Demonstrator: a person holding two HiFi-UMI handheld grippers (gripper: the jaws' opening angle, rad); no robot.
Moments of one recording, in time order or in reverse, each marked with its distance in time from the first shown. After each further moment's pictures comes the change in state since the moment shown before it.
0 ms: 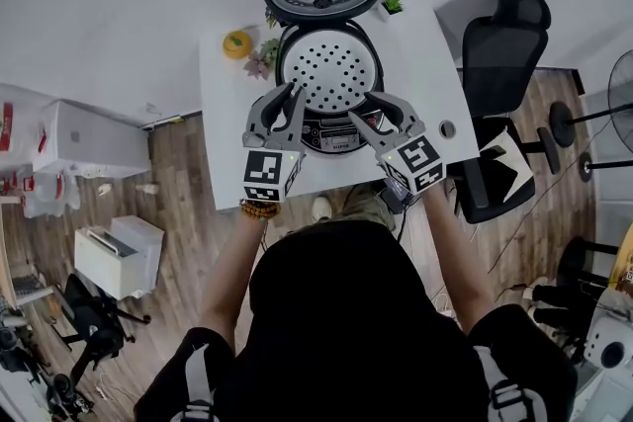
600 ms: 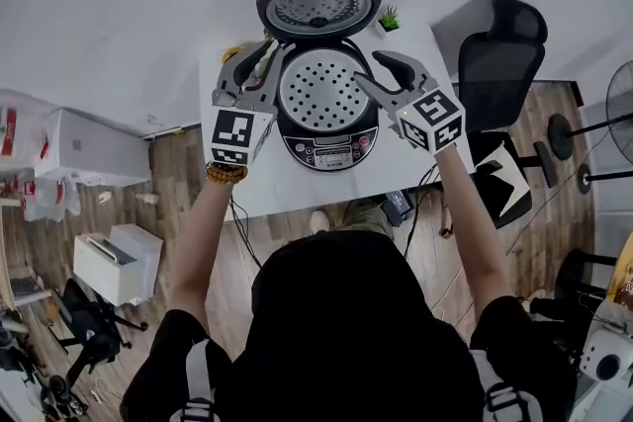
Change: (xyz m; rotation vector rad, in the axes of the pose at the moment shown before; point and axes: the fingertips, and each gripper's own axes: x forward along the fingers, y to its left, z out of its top) left arm 0.053 0.060 0.088 0.238 -0.090 -0.022; right arm 0.016 -0.088 0.082 -0.049 -0.052 0.036
